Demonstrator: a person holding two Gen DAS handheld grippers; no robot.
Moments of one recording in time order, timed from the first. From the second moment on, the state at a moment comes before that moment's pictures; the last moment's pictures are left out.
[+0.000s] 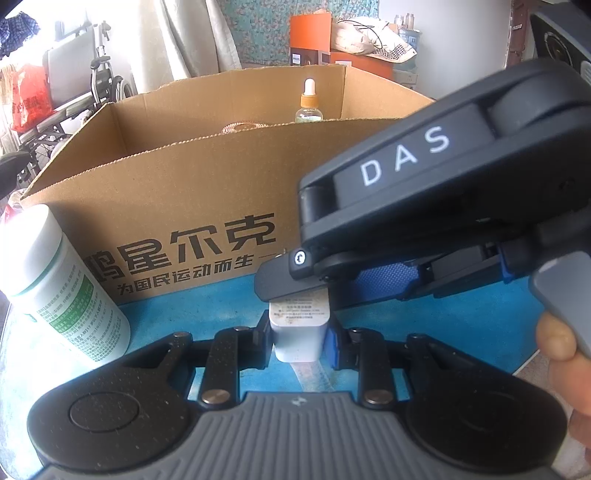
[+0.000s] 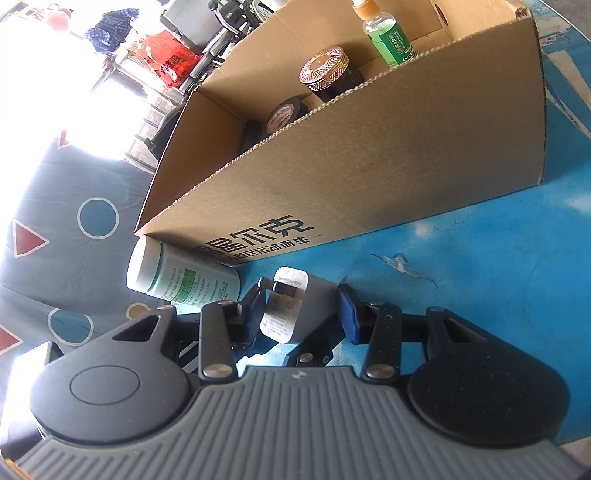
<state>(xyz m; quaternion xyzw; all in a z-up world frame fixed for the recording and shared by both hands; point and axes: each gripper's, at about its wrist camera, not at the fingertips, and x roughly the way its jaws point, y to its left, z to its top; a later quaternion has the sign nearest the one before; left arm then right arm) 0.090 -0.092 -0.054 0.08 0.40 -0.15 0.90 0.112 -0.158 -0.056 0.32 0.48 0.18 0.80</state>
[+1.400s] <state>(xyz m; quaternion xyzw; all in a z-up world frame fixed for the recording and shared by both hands) 0.057 -0.089 0.018 0.12 0.29 -0.14 0.94 0.067 -0.164 0.036 0.31 0.36 0.22 0.85</state>
